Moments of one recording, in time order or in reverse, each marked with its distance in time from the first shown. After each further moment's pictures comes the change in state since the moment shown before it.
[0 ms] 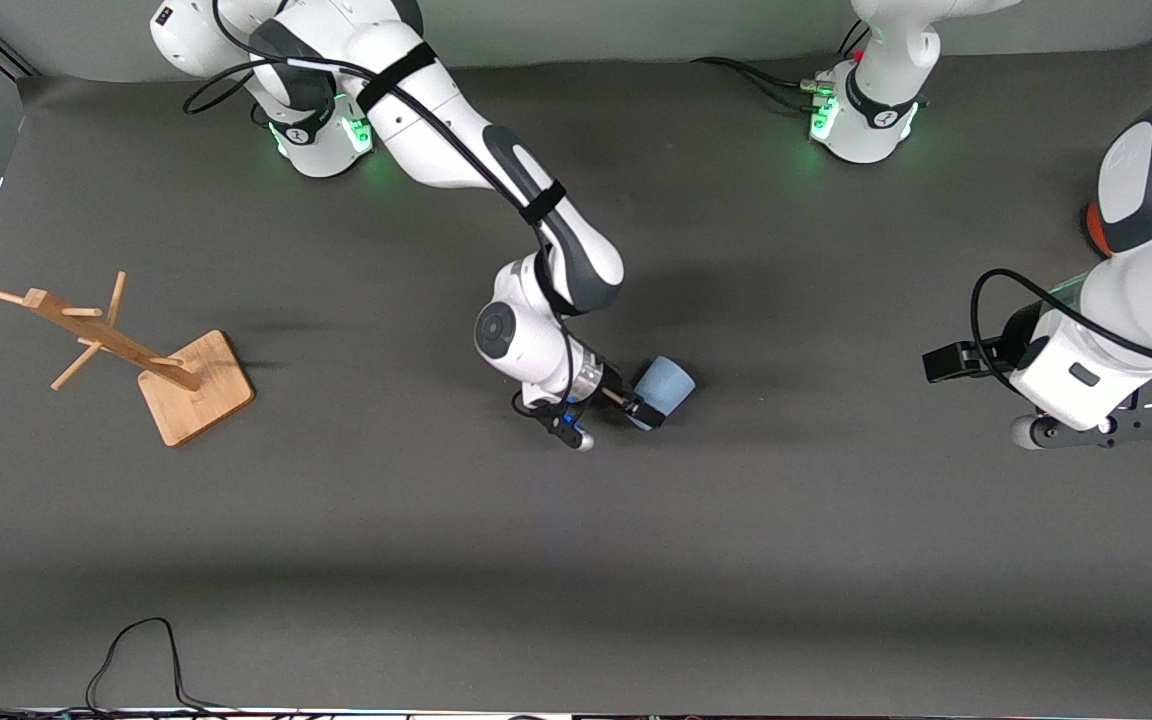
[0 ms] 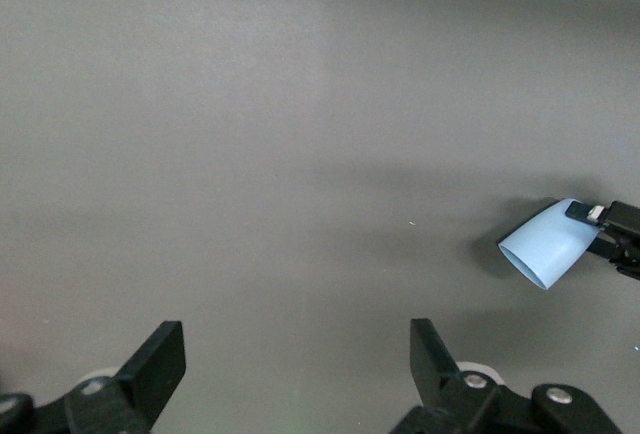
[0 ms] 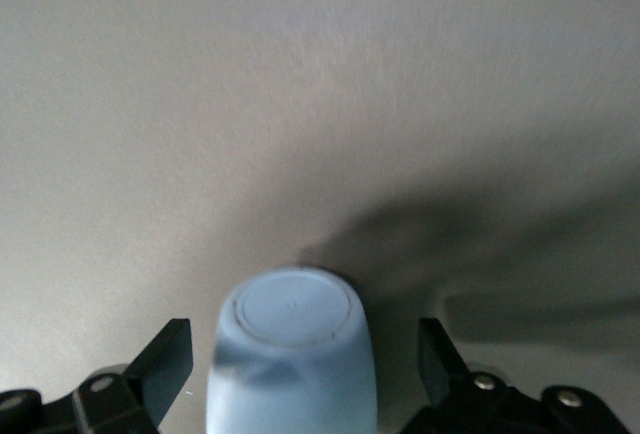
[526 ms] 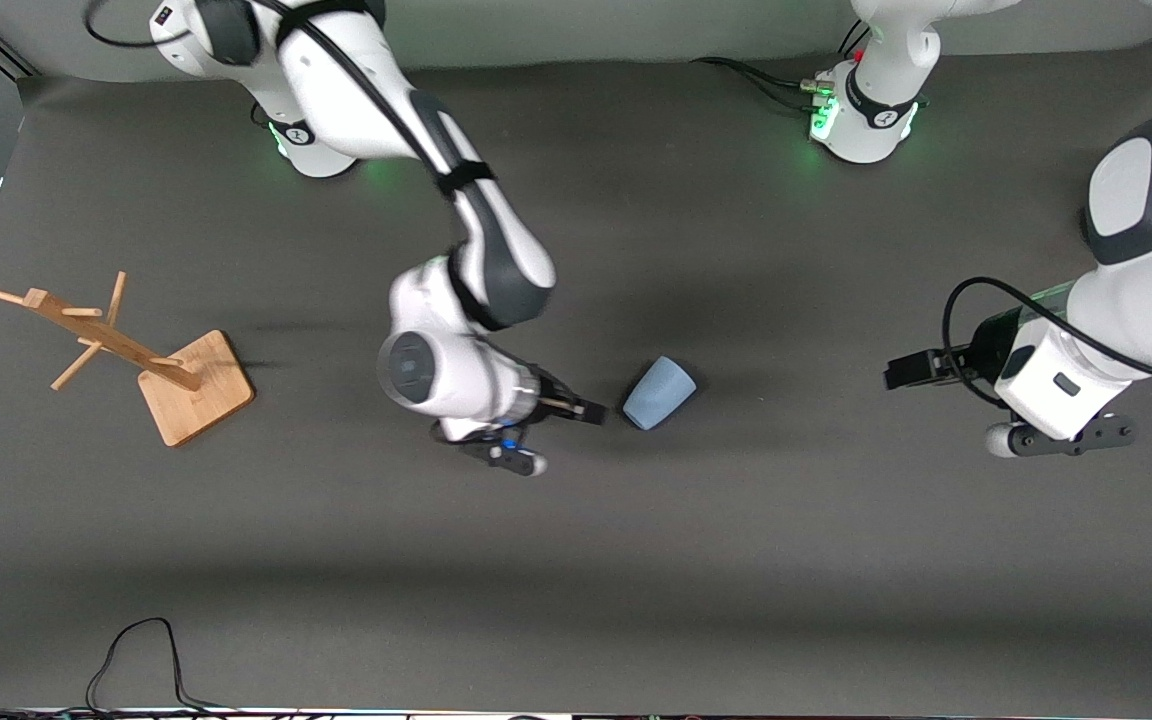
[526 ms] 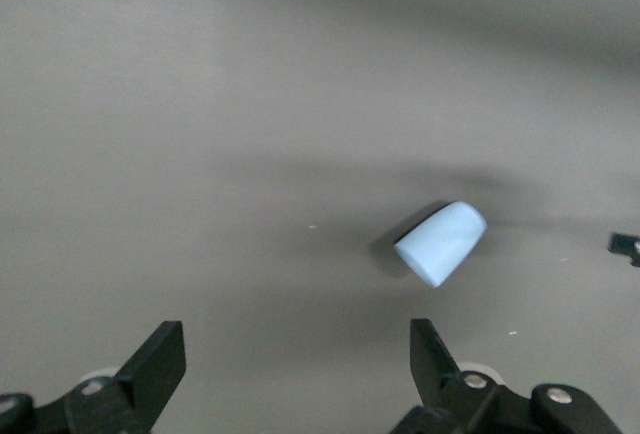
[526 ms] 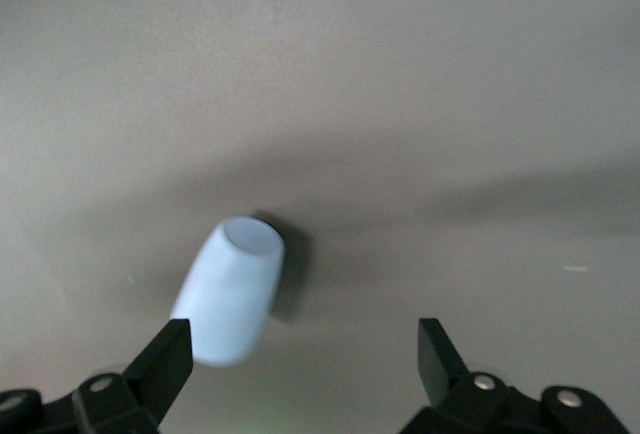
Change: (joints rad) left arm 0.016 0.002 0.010 -0.092 -0.261 0.160 -0.019; right arm -0.017 -0.211 -0.309 0.013 -0.176 -0.605 -0.317
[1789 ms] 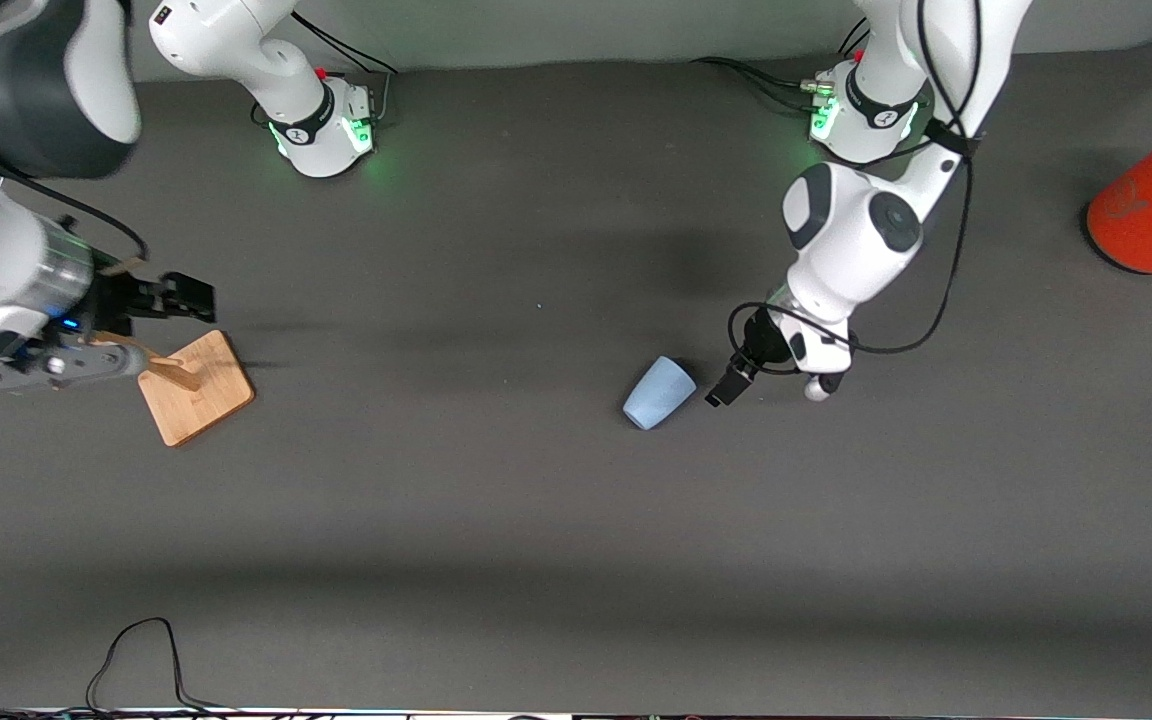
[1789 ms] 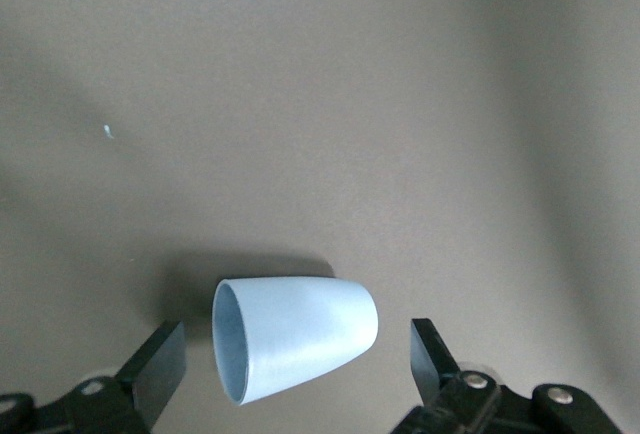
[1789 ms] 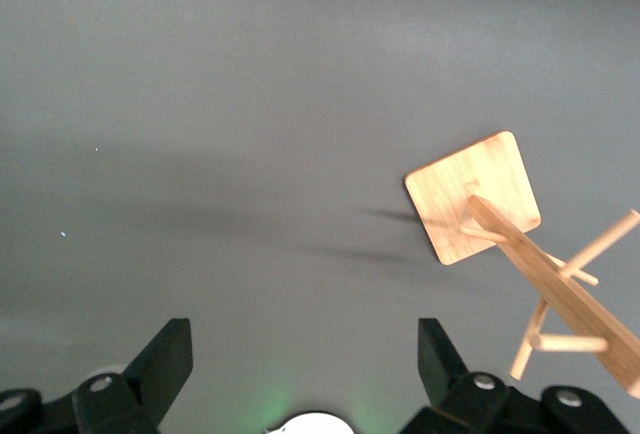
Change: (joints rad) left arm -0.273 -0.057 -0.091 -0.808 -0.274 1.221 -0.675; right arm -0.009 -0.551 -0.329 -0.141 -0.724 -0.441 -0.511
